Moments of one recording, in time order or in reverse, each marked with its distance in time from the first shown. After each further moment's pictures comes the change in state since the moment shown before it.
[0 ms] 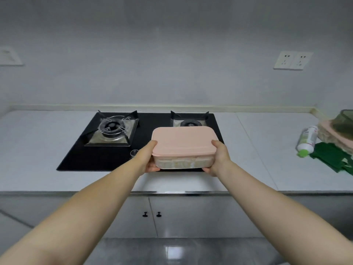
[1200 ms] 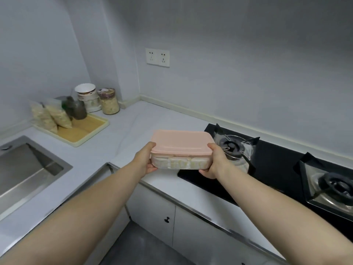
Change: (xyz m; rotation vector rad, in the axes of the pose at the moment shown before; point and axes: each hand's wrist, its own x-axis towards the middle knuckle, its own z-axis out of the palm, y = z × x) left_hand 0.006 -0.020 -0.447 -0.472 0.458 0.045; right_hand -0.042 0.204 0.425 -0.387 -0.309 0.160
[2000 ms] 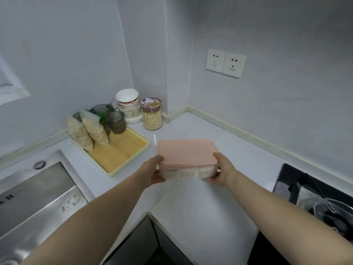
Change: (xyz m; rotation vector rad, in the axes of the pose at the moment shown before) left_hand 0.219 0.116 -0.152 -0.028 0.123 -0.133; right_hand 0.176 -0.033 0.274 -0.149 -0.163 0.124
